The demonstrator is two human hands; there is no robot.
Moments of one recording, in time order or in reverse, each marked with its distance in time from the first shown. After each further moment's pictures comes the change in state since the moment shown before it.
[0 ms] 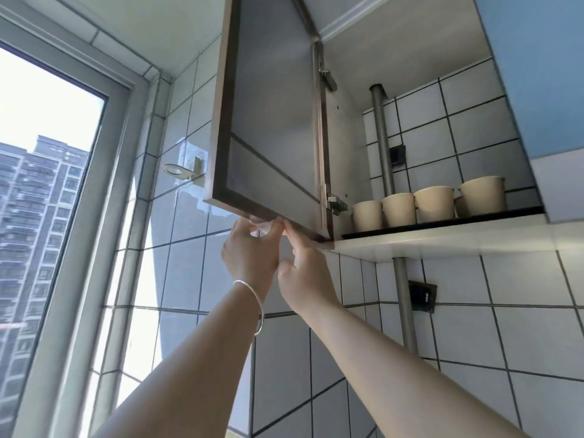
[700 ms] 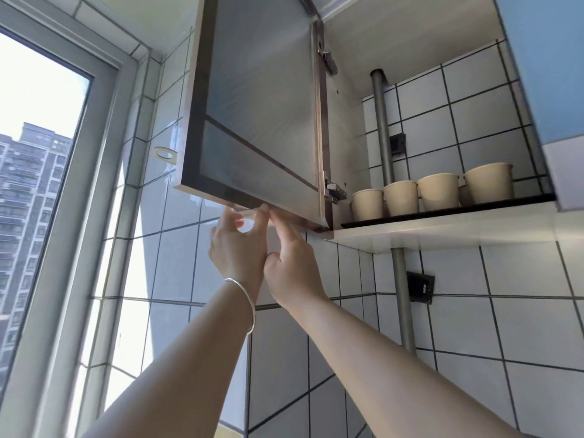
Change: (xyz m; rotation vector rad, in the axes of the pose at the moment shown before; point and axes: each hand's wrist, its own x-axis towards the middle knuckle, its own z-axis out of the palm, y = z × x) left_hand 0.005 -0.021 0.000 -0.008 0.046 -0.043; right_hand 0.002 0.002 0.018 -0.056 0.012 -0.045
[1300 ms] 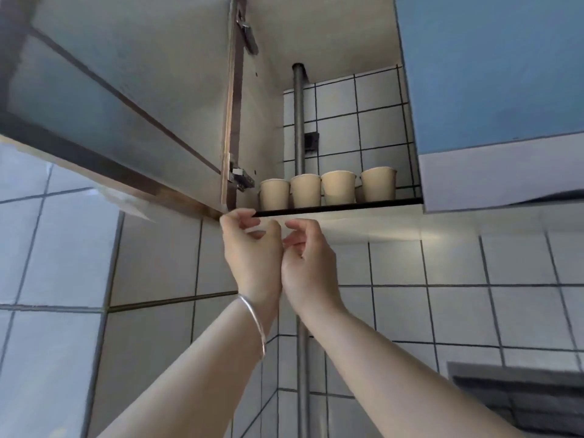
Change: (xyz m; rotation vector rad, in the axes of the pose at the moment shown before) left_hand -0.108 0.042 0.101 -0.514 -0.224 -0.142; right_hand -0.030 0.056 -0.120 -0.140 0.299 0.193
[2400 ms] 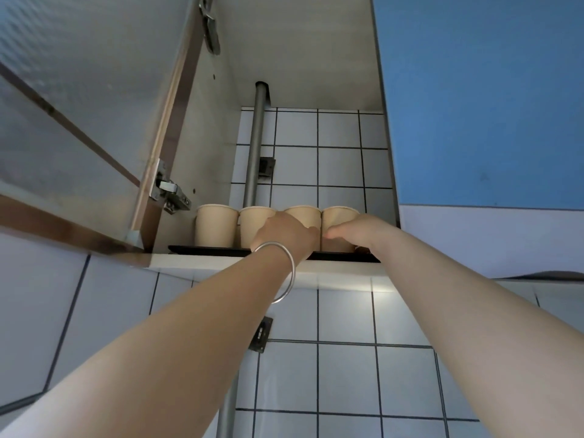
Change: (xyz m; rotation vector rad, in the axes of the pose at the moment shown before) left_hand 0.092 -0.023 0.178 0.671 -0.611 0.022; right_hand 0.211 0.040 -0.109 -0.723 -0.076 0.434
